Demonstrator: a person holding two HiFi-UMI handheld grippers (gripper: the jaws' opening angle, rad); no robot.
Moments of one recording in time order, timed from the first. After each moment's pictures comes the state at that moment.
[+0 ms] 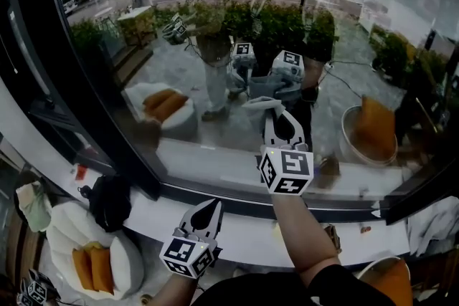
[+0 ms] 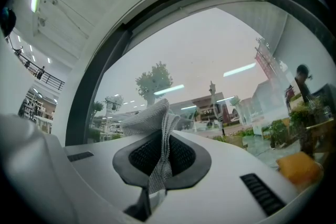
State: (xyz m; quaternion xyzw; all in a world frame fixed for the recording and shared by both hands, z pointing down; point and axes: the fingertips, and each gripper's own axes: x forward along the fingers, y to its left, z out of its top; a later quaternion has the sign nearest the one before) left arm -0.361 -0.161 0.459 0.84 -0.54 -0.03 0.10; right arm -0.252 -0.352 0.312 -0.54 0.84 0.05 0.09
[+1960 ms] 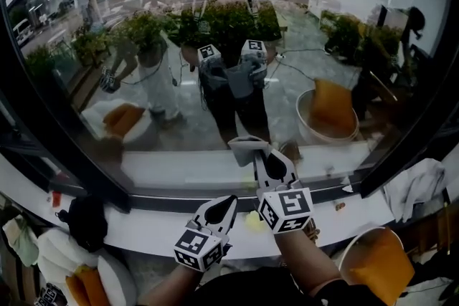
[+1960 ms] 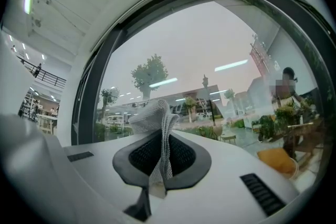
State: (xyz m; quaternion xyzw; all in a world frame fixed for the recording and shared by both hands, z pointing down) left arm -0.187 -0.146 0.448 0.92 -0.38 -0.01 0.11; right arm -0.119 -0.230 0.360 -0.56 0.83 0.01 0.05
